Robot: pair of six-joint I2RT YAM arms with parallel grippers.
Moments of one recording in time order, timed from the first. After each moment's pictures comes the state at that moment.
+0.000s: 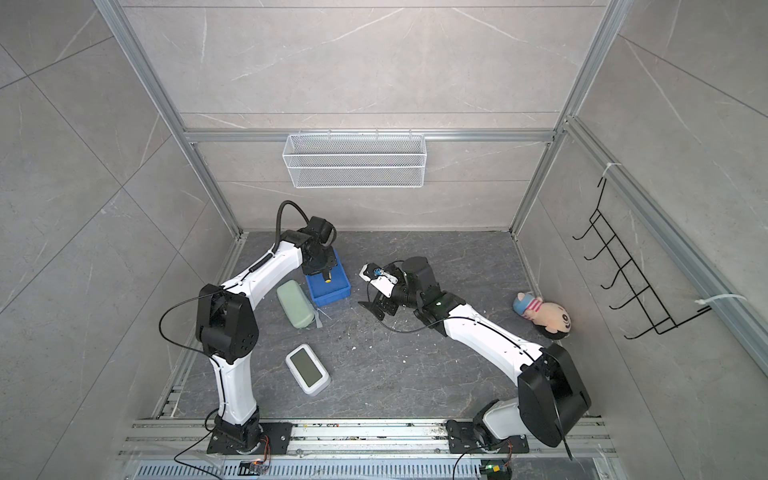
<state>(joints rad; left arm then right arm) -0.40 2.02 1.79 -0.90 -0.16 -0.64 0.62 1.43 1.00 0.00 -0.38 -0.41</state>
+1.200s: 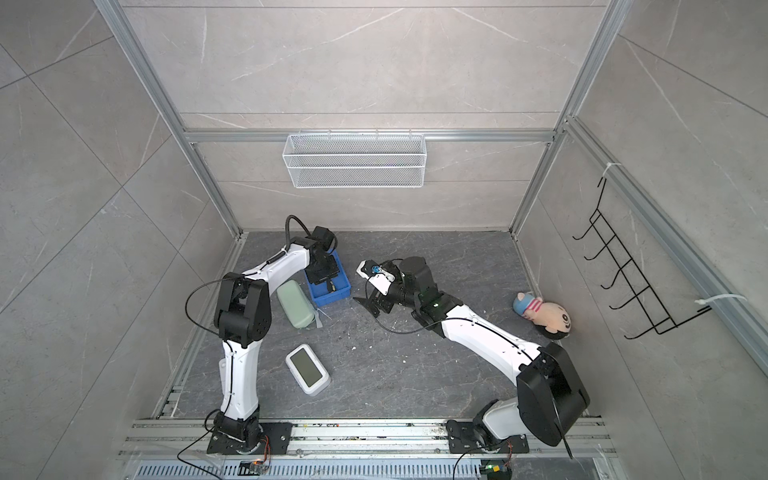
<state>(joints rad) -0.36 2.18 1.80 -0.85 -0.07 -0.72 0.64 1.43 1.00 0.06 -0.35 -0.38</state>
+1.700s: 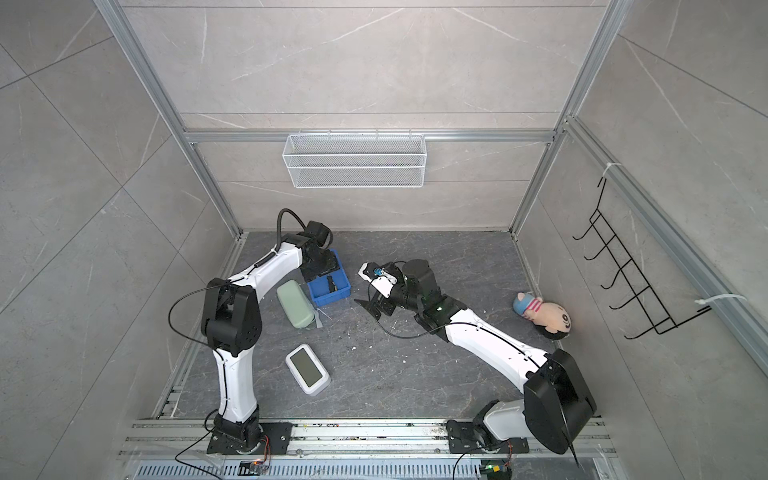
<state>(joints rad) -0.36 2.01 1.74 -0.85 -0.08 -0.68 0.64 1.38 0.96 0.06 -0.34 -0.36</state>
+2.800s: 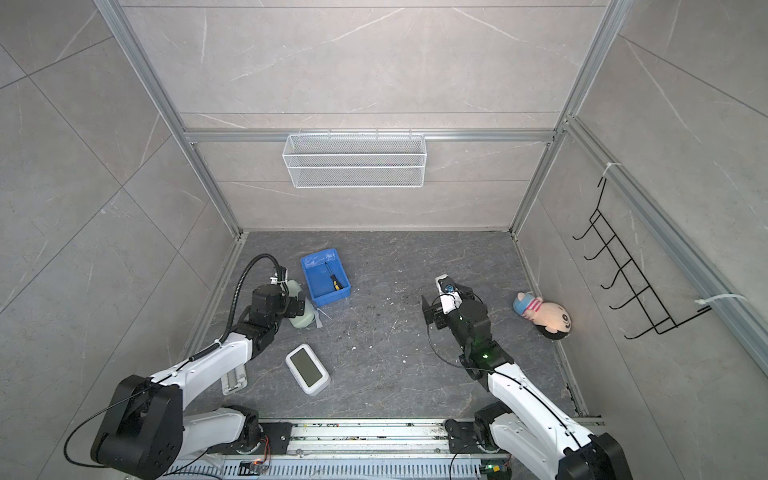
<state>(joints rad) -0.27 1.26 0.53 0.18 -0.35 0.04 0.35 0.94 0.41 0.27 0.11 -0.17</state>
